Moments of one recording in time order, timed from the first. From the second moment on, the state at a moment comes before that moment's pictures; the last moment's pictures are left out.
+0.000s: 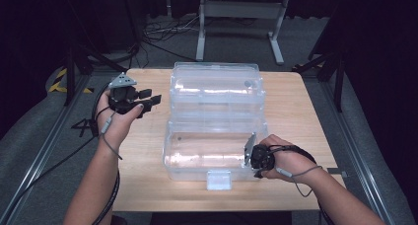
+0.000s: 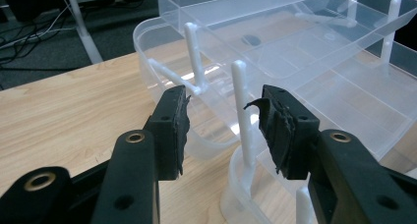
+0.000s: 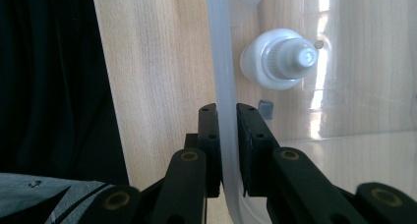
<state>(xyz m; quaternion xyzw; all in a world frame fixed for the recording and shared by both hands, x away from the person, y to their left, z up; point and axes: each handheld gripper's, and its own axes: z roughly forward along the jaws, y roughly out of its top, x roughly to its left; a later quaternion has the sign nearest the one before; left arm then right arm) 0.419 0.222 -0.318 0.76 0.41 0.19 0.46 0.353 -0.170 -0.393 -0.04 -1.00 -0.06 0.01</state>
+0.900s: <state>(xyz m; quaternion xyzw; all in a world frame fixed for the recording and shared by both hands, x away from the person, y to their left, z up) 0.455 0.171 -0.281 0.82 0.30 0.14 0.46 0.352 -0.174 -0.393 -0.06 -1.00 -0.07 0.01</state>
